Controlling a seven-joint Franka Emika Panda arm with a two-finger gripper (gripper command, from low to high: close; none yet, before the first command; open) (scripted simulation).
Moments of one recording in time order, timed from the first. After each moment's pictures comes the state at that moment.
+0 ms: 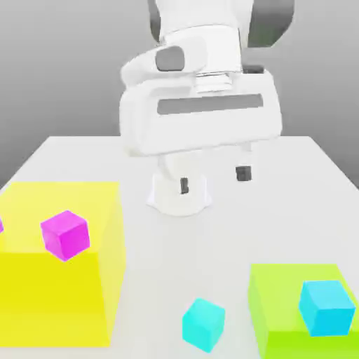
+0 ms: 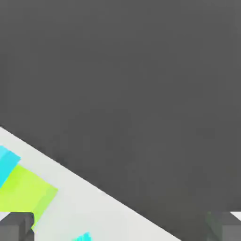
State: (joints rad) arm 0.25 -0.16 -0.17 -2.48 0.10 2.59 0.12
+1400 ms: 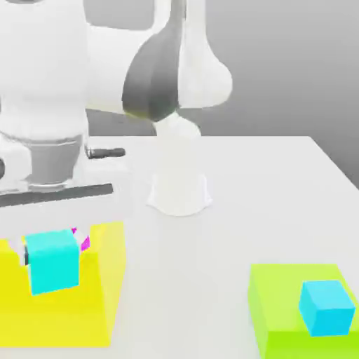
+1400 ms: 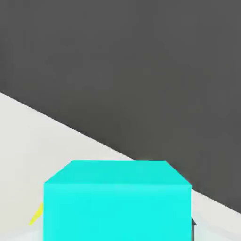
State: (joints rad) arm 0.01 0.03 -0.39 -2.16 -0.08 2.27 0.20
